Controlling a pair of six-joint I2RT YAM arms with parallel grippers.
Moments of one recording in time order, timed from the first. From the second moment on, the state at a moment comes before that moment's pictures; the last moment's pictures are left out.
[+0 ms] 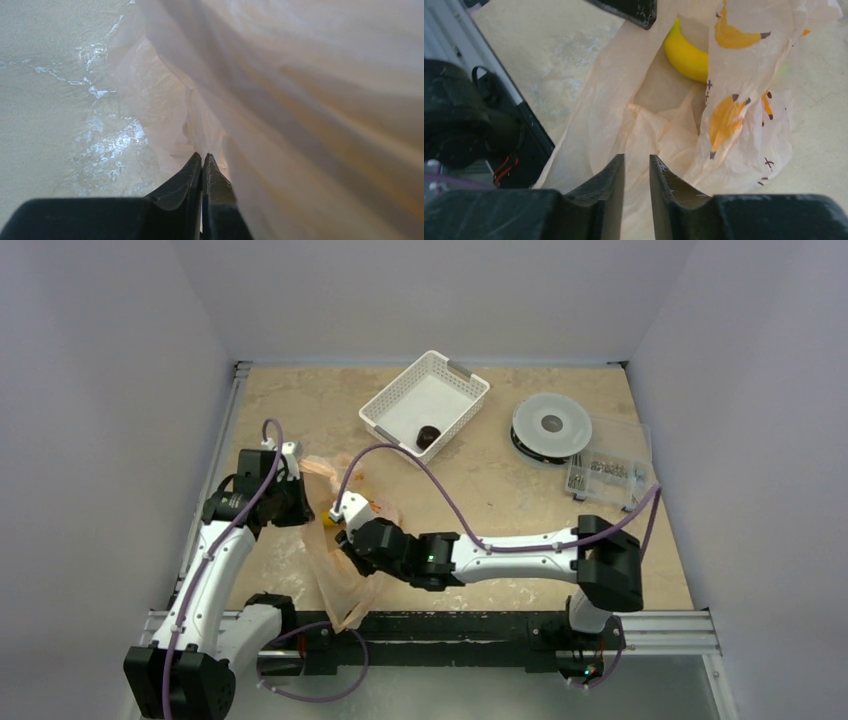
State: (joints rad) left arm -0.07 0.94 0.83 -0.85 0.18 -0.21; right arm 1.37 1.65 1.16 -0.05 0.34 0.32
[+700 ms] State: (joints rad) left arm -0.08 0.90 0.83 -0.85 0.15 -0.21; right arm 1.37 2.04 1.46 -0.21 0.68 0.42
